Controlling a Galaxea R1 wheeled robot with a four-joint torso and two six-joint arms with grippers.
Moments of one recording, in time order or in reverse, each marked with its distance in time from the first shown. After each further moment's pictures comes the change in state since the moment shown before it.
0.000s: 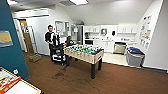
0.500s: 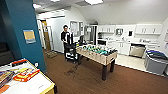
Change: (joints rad) left arm 0.000 -0.002 0.001 0.000 -0.001 -0.003; right arm 0.000 -0.017 0.032 0.000 0.000 0.000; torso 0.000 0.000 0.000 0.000
